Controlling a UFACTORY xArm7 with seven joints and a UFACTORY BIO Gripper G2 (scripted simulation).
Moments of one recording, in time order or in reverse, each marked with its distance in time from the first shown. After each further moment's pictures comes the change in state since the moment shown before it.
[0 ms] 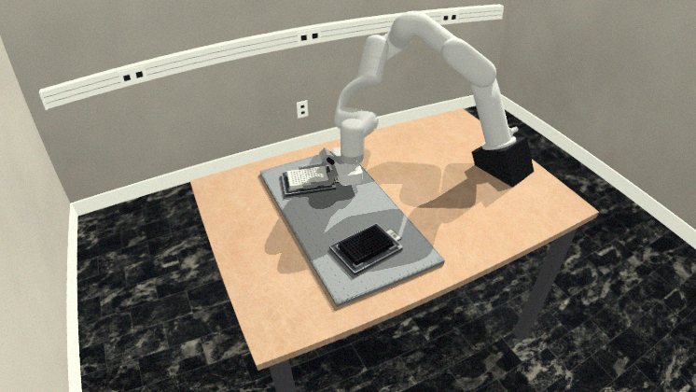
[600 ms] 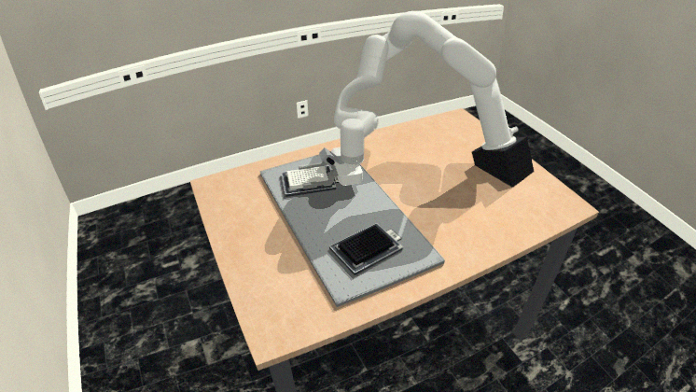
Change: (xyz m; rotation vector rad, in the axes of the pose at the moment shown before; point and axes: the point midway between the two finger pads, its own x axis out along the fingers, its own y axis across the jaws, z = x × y) arm 0.000 0.000 0.000 0.000 0.000 0.000
